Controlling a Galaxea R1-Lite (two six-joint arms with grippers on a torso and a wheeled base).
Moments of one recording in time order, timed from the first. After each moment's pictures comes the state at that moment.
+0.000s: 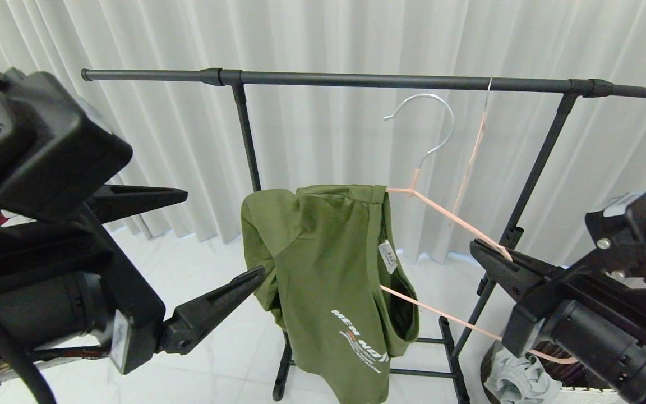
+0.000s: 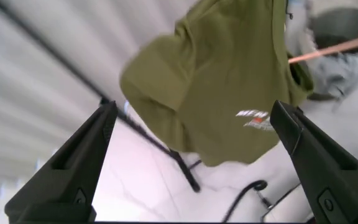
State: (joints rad) left arm -0.90 1.15 -0.94 0.10 0.32 0.36; right arm 1.06 1.36 -0.46 -0.94 -0.48 -0.09
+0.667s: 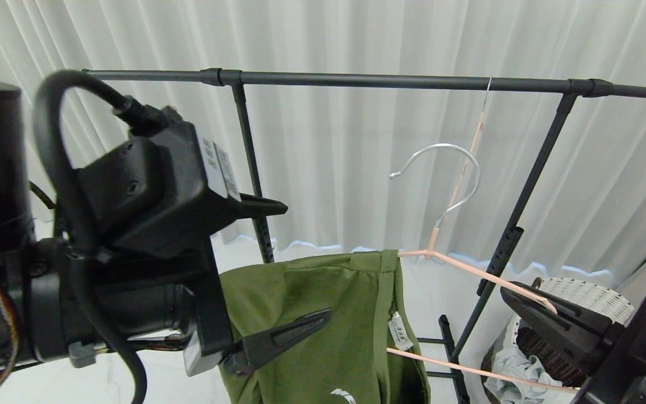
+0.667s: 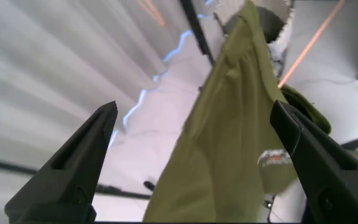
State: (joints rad) left arm -0.78 1.29 -0.95 0.00 -0.18 0.57; right arm 1.18 1.21 -0.31 -0.94 -0.48 -0.19
